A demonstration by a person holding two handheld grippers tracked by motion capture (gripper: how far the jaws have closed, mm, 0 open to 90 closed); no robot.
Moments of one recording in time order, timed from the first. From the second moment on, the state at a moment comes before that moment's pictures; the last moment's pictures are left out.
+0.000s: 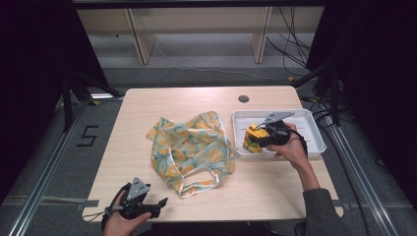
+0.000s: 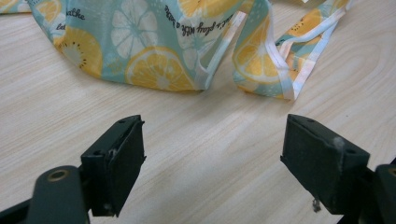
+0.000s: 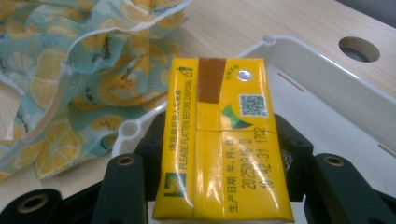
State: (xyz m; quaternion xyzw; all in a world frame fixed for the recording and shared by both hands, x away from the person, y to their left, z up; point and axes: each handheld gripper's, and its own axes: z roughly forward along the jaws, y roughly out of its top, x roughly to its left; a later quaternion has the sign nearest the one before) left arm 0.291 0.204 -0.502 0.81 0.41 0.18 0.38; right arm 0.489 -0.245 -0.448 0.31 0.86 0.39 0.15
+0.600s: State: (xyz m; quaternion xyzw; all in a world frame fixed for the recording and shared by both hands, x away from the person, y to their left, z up) left arm 0.291 0.204 -0.503 0.81 0.42 0.18 0.38; right arm 0.452 -0.263 -0.414 0.37 0.81 0.43 0.18
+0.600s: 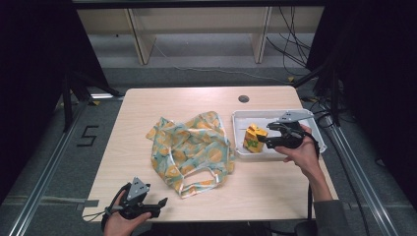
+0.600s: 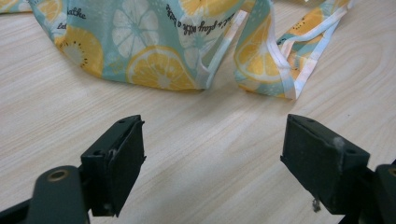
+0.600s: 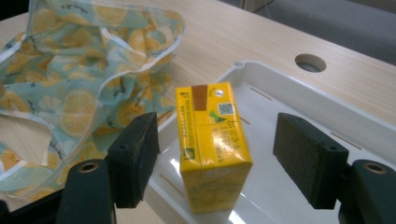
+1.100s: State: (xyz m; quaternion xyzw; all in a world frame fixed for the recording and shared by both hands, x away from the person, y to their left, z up) left arm 0.291 0.204 -0.503 0.81 0.41 0.18 0.38; right arm 0.425 -0.262 -0.407 0.35 0.81 0.43 0.19
